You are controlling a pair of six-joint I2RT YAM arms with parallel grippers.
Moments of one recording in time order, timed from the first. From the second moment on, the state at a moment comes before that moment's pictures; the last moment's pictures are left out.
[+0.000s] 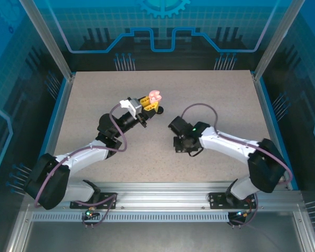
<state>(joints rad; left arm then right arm) -0.51 1.31 0.63 1.03 0.39 -0.04 0.77 1.48 1.05 -0.81 0.09 0.75</state>
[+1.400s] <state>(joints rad) -0.51 1.39 0.70 1.05 0.43 -0.05 0.68 1.49 1.74 -0.75 -0.08 0.59</state>
